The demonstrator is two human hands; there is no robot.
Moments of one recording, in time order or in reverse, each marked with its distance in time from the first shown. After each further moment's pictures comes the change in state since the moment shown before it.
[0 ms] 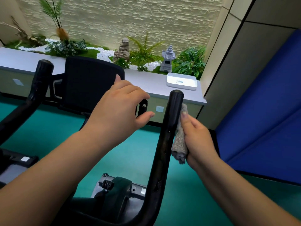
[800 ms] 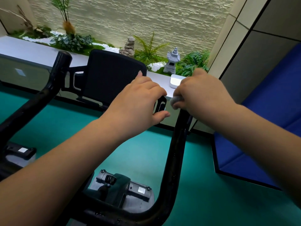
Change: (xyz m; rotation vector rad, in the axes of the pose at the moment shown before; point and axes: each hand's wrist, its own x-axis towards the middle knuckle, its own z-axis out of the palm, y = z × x) left_hand -0.002 -0.013 -0.001 -0.010 0.016 0.080; right_hand 0.029 -0.094 0.051 -2.039 -0.194 -0.841
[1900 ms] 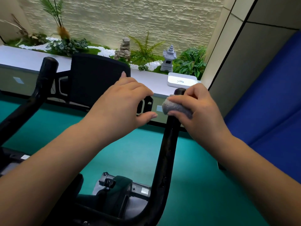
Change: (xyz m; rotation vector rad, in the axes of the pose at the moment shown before) left_hand 0.001 0.004 -0.008 0.018 -0.073 -0.013; right_hand -0.051 0.003 0.060 0.689 0.499 0.094
